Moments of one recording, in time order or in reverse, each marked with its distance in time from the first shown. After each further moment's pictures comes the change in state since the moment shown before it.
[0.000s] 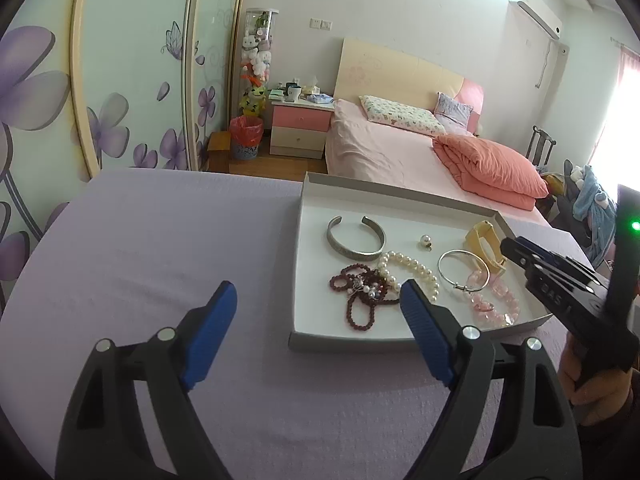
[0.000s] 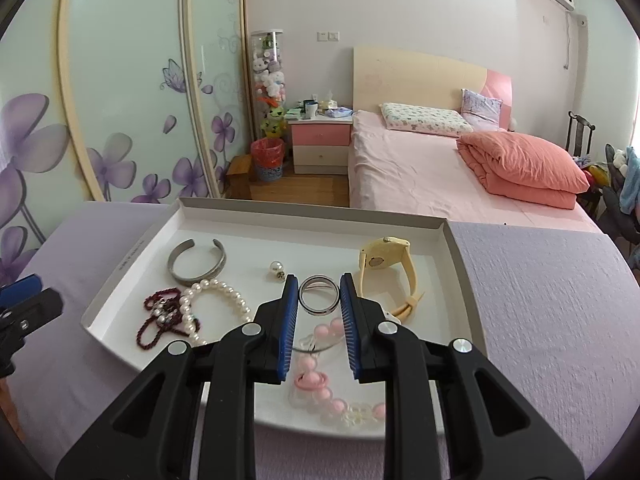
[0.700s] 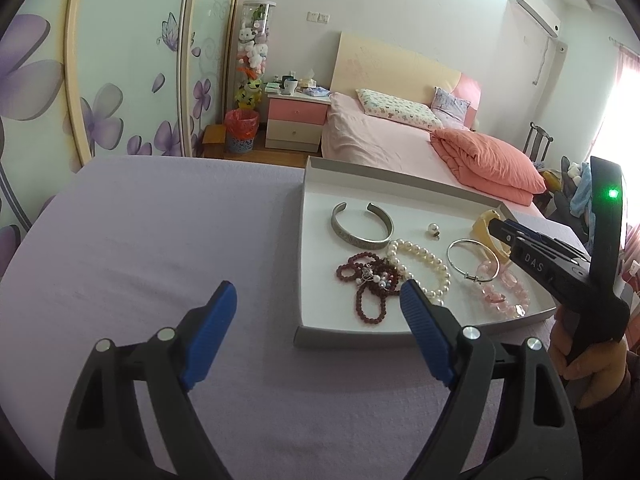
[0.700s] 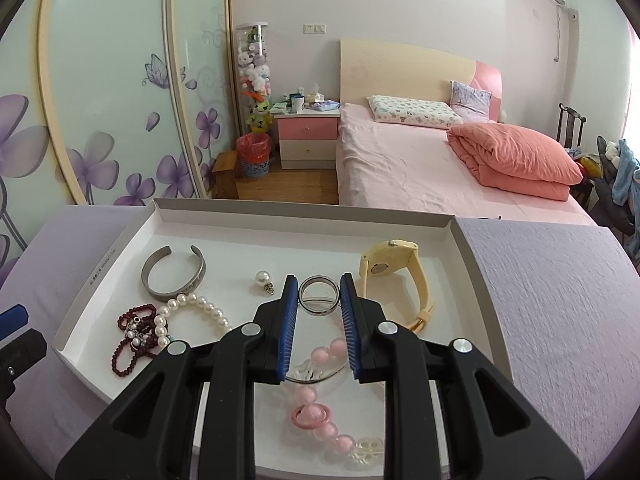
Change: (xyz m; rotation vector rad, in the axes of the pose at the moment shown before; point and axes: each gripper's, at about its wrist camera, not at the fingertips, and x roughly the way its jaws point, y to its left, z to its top) left arm 0.017 0.004 -0.007 -0.002 0.024 -0.019; right arm 0.026 0.001 0.008 0.027 0.023 -0.042
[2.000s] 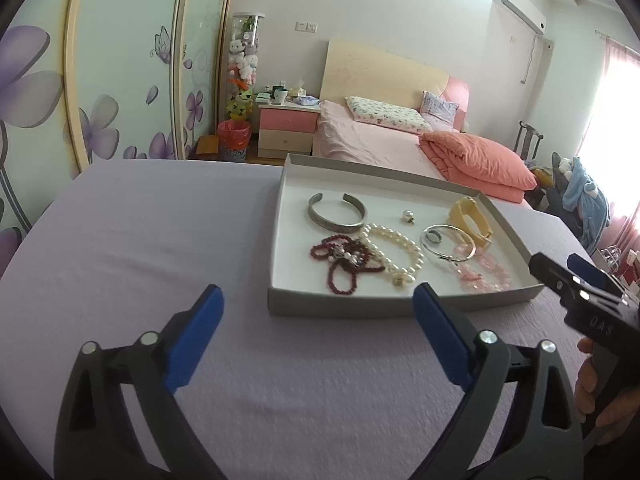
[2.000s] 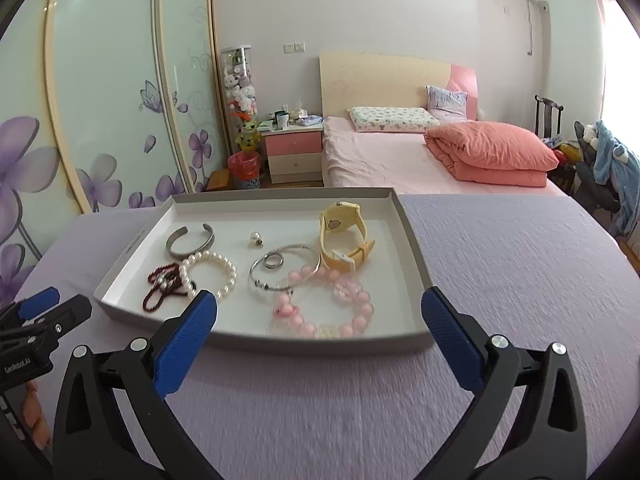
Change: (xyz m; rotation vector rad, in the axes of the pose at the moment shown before) left arm -0.023 -0.020 -0.033 0.031 -0.048 -0.026; right arm -0.085 -0.017 -0.049 0.064 -0.066 -0.021
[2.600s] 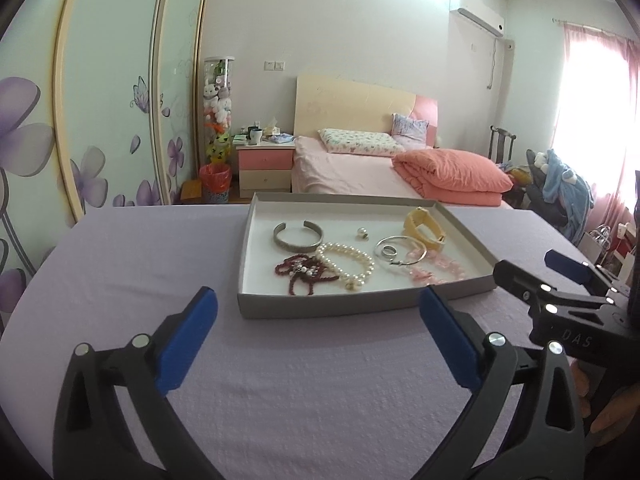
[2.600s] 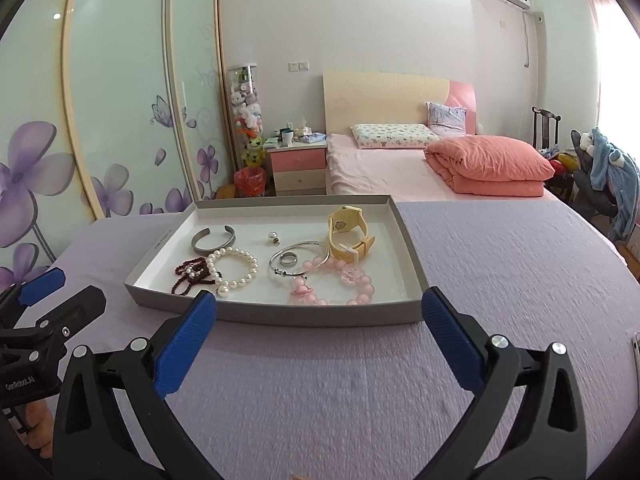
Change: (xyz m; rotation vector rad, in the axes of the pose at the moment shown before) left arm -0.050 -0.033 -0.012 0.117 -0.133 -0.043; right arm -0.041 0.006 -0.019 0.006 -0.070 0.017
